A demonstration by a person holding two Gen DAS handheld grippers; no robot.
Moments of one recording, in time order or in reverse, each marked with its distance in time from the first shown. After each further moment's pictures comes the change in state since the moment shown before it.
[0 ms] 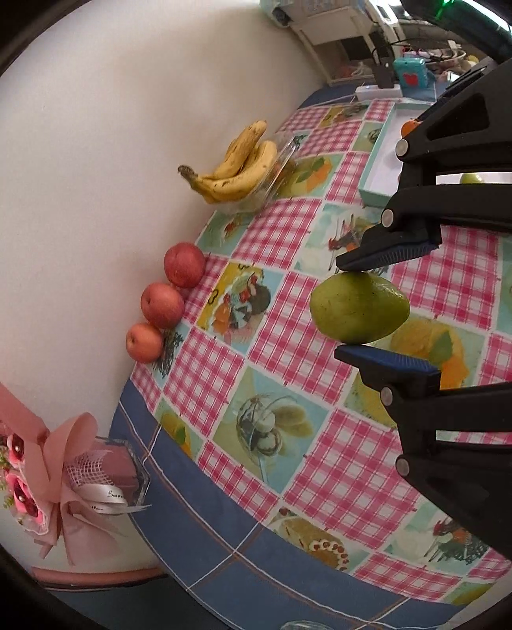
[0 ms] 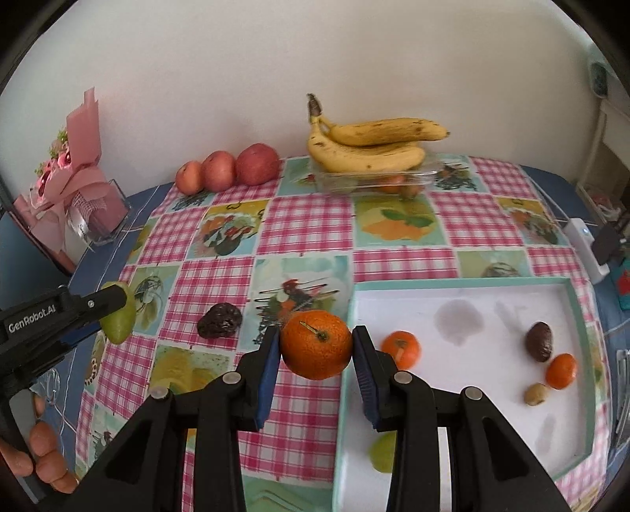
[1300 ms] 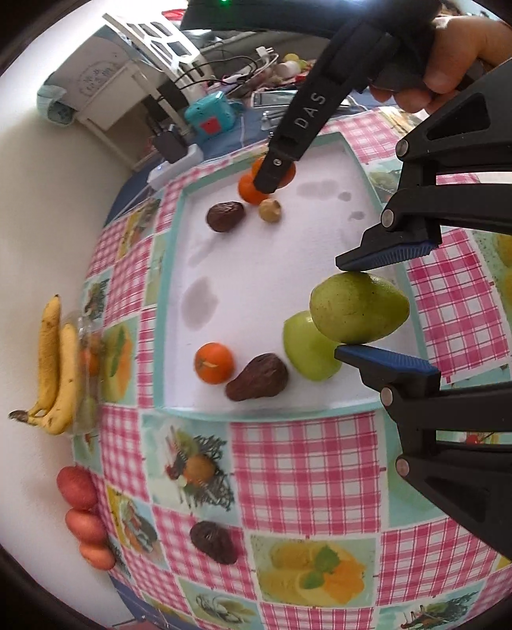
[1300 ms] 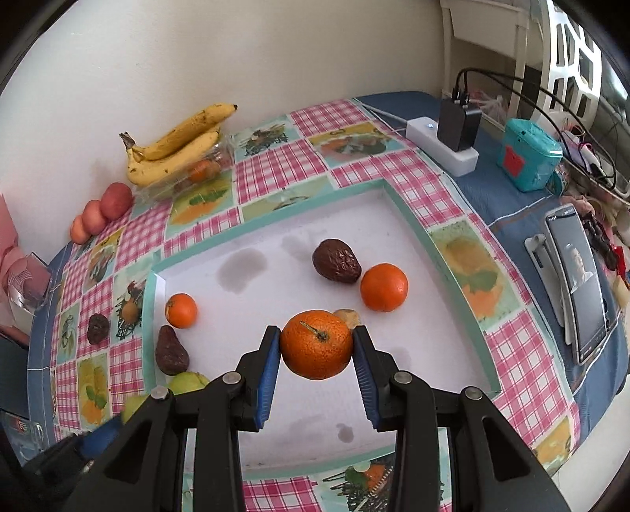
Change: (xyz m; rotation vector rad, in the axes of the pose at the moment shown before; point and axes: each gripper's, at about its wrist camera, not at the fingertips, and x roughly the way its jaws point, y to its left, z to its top) left arm 0.040 -0.164 -0.162 0.460 0.361 -0.171; right arm -0.036 -0.175 -0.058 0.324 0.054 -0.175
